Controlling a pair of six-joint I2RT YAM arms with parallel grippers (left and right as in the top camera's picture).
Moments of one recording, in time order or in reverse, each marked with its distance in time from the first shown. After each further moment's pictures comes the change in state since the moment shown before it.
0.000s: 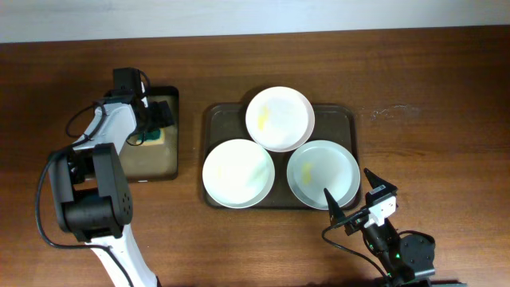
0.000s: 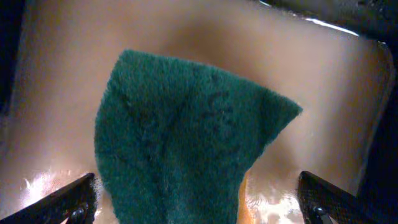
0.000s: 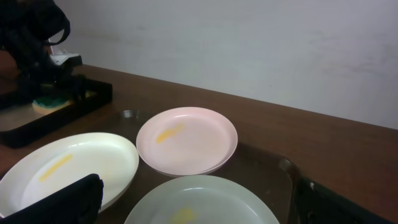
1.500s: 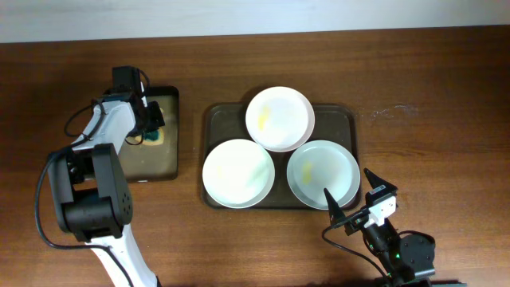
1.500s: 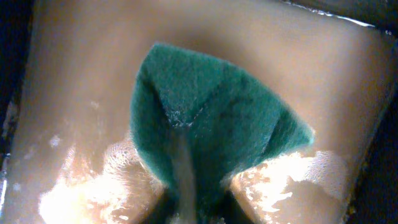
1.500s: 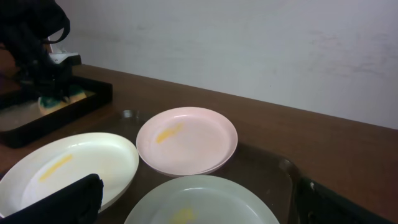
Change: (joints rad) left arm 0.001 0.000 0.024 -0.056 -0.004 0.000; right arm 0.000 0.000 0.000 0.000 0.000 0.000
